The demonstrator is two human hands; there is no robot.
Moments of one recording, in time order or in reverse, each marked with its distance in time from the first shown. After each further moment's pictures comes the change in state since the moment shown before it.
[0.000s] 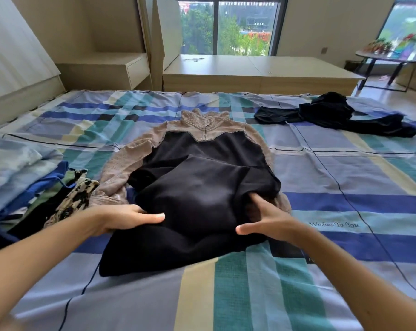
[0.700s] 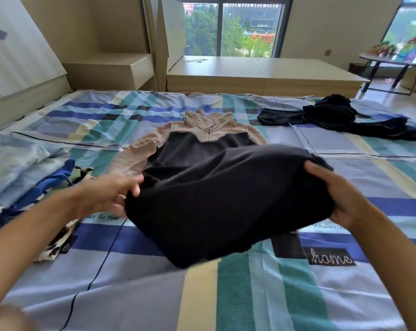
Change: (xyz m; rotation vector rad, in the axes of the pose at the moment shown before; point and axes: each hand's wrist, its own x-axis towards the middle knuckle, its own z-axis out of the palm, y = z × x) left_hand -0.017 -0.001 -0.041 -0.435 0.128 0.167; right_hand -0.047 -0.032 -0.078 1.006 0.285 0.084
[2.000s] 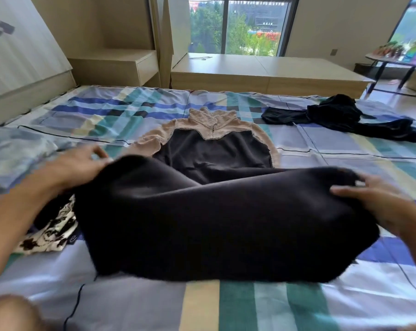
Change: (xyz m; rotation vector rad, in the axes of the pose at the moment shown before) left_hand -0.020 0.014 -0.054 0.578 0.501 0.103; right_hand -0.029 -0.020 -0.050 -0.565 0.222 0.029
